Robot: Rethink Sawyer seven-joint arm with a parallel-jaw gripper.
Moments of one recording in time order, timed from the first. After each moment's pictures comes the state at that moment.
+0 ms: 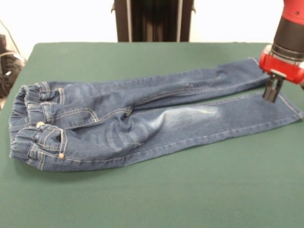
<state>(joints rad) 0.45 -0.33 -0.31 1.55 0.49 0.33 2.43</state>
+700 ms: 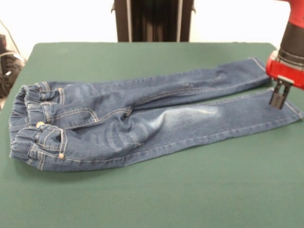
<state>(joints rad) 0.45 -0.30 -0.31 1.49 0.49 0.34 2.43</state>
